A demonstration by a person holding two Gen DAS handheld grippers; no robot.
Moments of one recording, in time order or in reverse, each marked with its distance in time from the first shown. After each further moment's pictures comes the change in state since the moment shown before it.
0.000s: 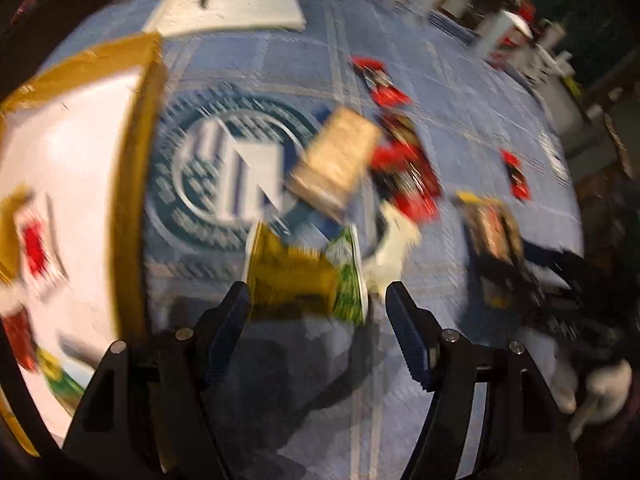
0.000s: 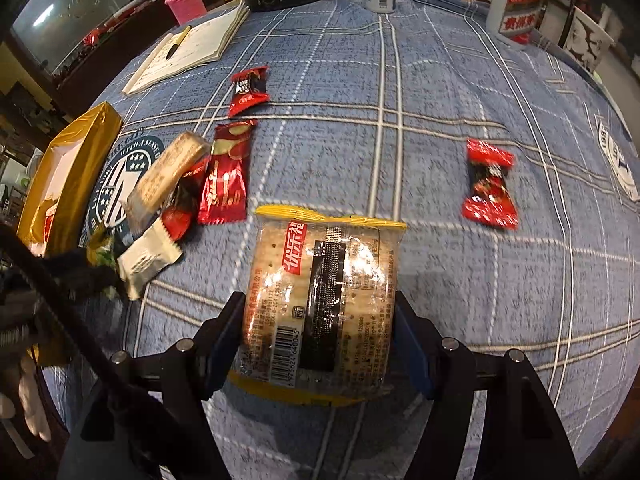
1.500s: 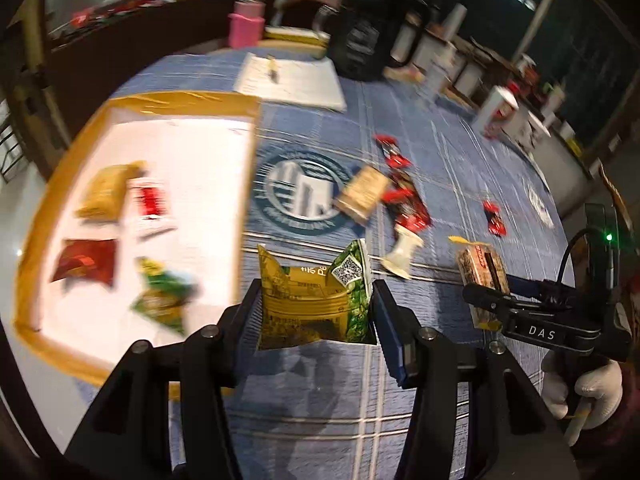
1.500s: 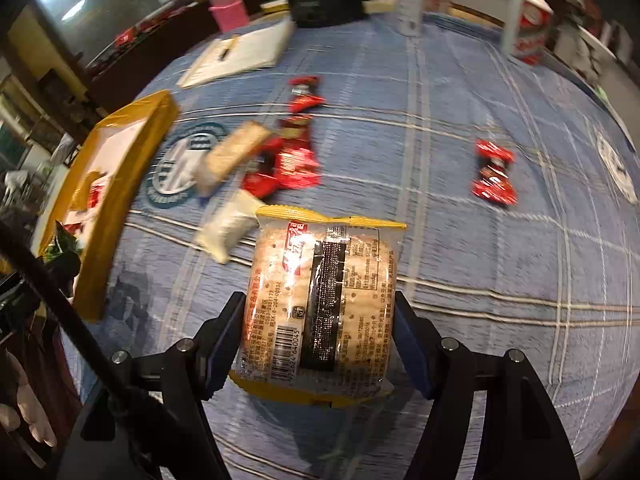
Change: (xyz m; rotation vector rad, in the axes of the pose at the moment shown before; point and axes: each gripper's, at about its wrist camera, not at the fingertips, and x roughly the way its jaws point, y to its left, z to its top) left arm -0.096 0.022 -0.067 -0.119 -0.326 0.098; right arm -0.032 0.048 -0.013 -0.088 -0.071 0.085
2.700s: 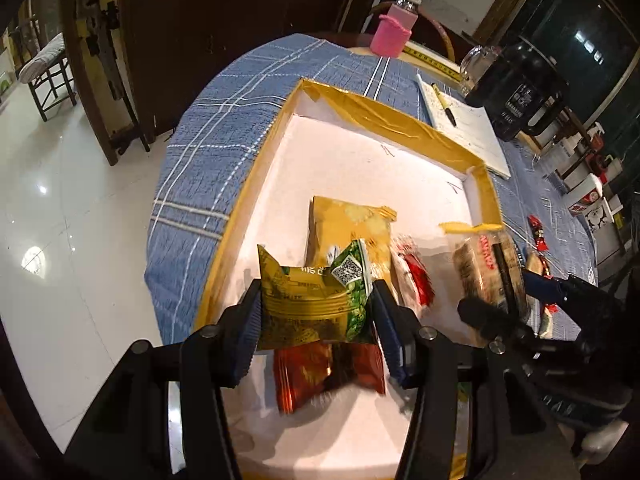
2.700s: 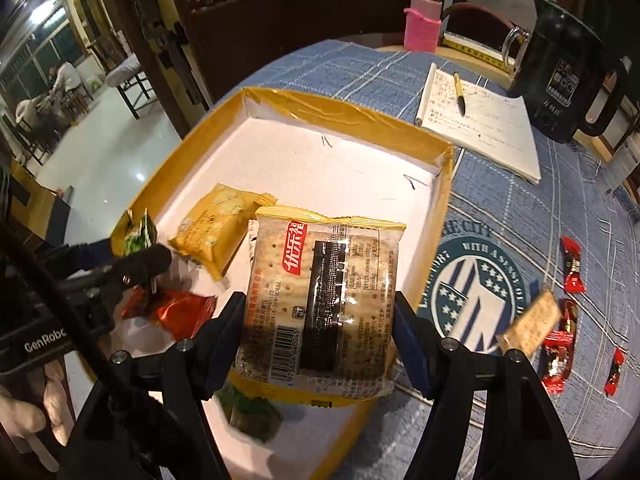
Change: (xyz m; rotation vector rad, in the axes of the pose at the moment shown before) left arm 0.028 0.216 0.052 -0.194 0.038 0.086; right arm 0.081 0.258 0.082 -0.329 0.003 0.017
